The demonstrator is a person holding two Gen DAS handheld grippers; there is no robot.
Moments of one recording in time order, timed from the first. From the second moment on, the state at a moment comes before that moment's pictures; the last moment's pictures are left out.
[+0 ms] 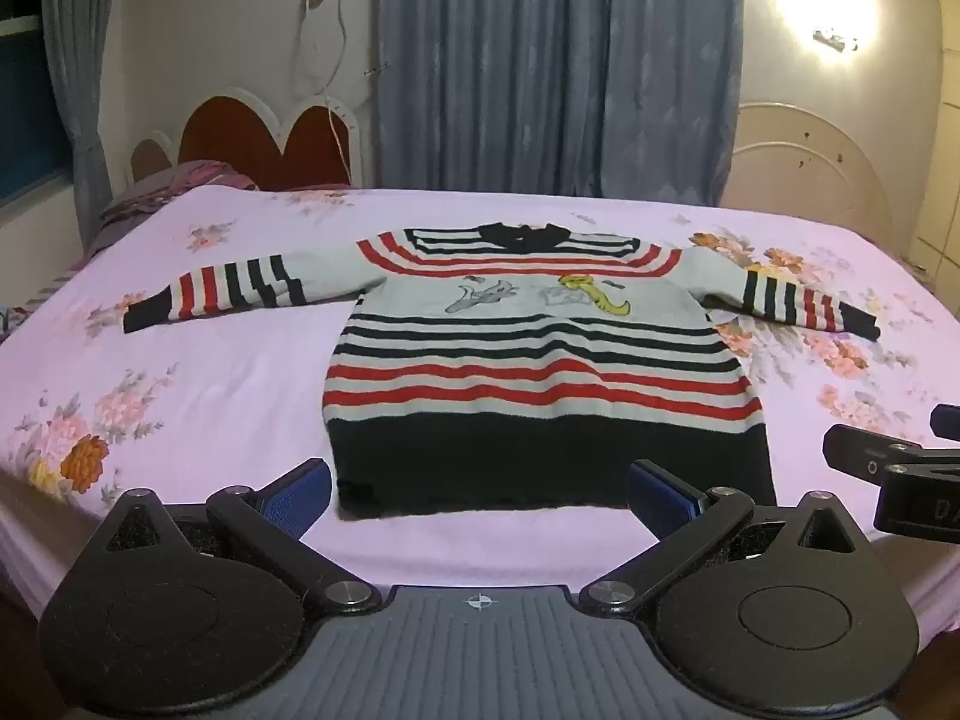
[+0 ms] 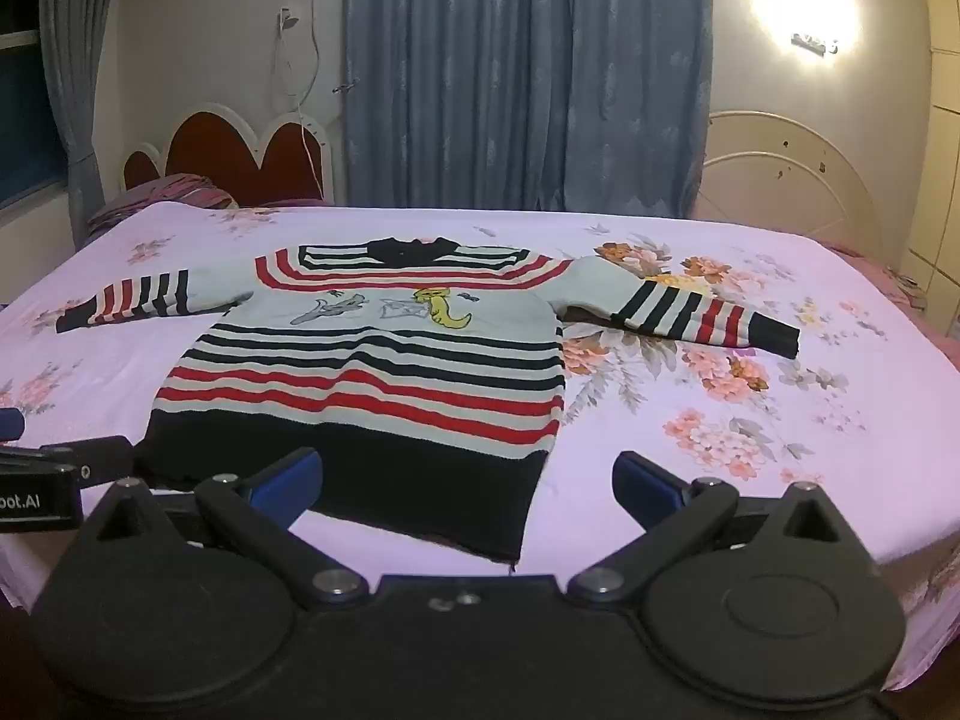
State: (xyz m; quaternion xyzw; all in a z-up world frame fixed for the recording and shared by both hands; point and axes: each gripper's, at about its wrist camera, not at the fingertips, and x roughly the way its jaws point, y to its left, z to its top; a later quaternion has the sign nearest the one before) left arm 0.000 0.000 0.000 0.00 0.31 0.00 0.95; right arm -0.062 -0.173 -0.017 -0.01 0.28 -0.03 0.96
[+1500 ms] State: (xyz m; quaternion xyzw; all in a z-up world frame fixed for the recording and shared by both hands) left arm 0.001 0.004 -0.002 0.00 0.31 0.01 0.95; right arm -0.061 -0.170 -0.016 0.00 0.28 -0.04 0.96
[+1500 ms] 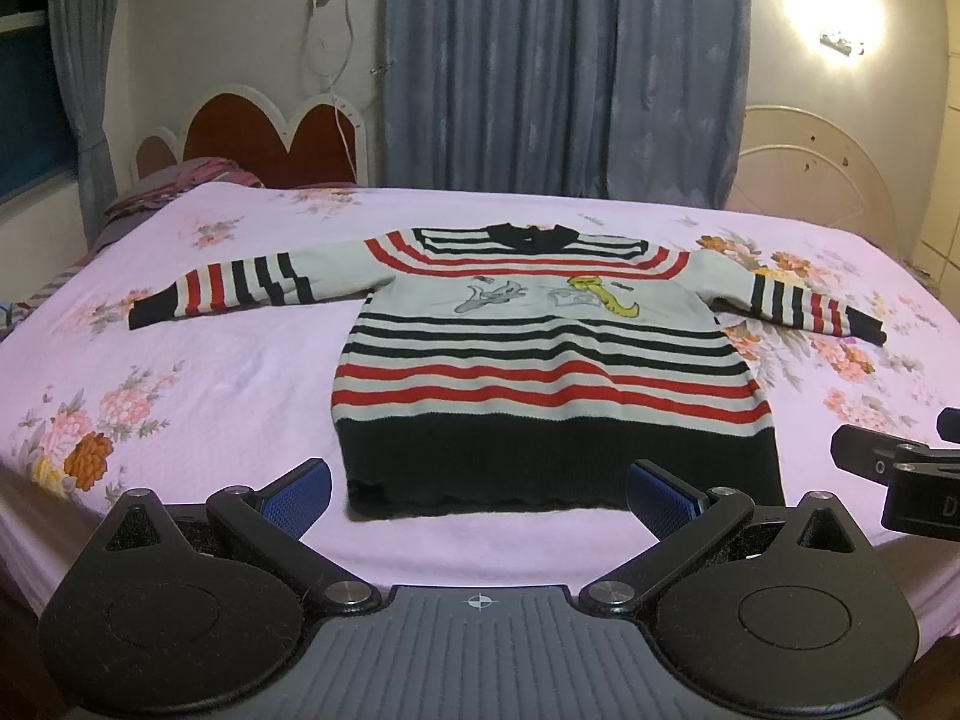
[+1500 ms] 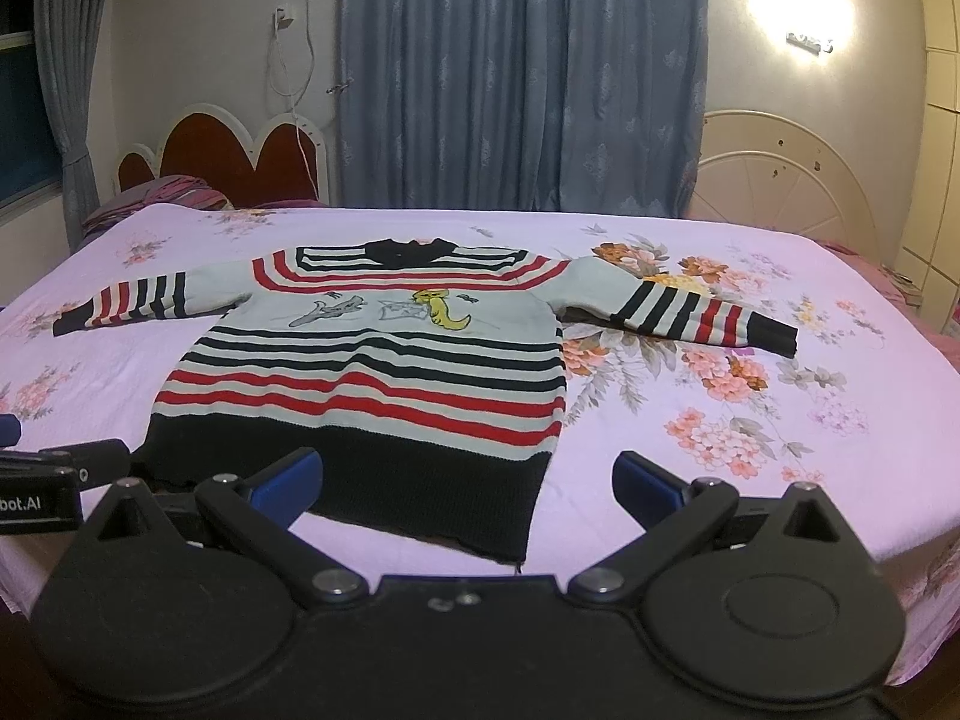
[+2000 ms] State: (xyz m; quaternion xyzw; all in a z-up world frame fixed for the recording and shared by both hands) left arm 0.000 0.006 -0.001 0.00 0.31 0.01 0.95; right arm -0.061 -0.170 -0.016 0.00 0.28 -0.04 0.96
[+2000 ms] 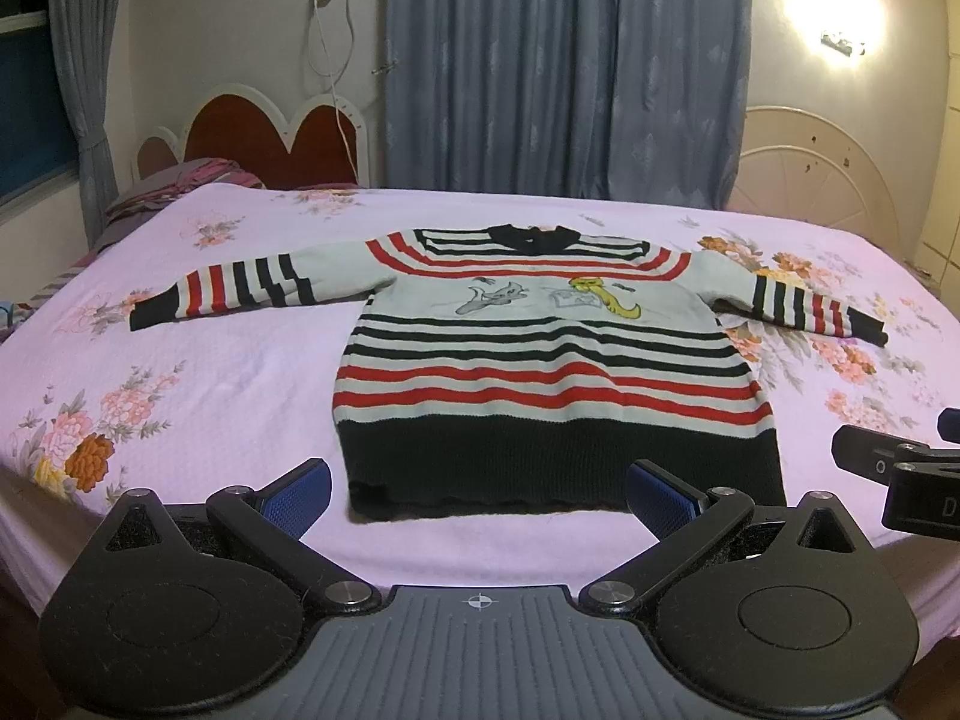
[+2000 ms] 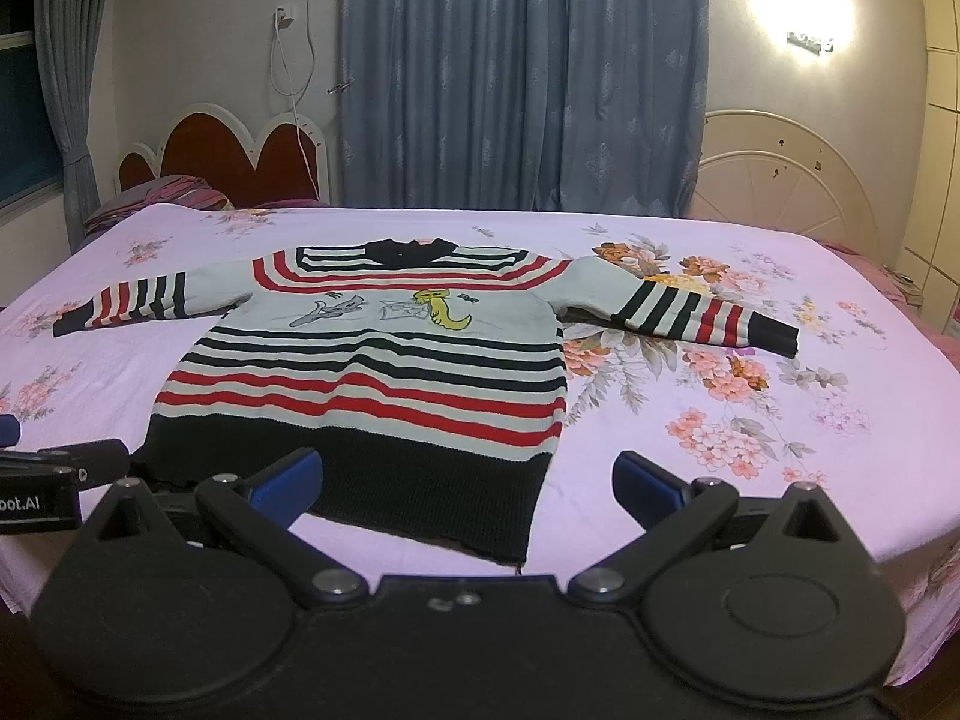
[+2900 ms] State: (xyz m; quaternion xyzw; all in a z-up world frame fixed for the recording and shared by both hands) left arm 0.004 0.011 0.000 0.00 0.31 0.01 0.95; right arm -0.055 -0.164 -0.016 -0.01 0.28 -0.04 0.96
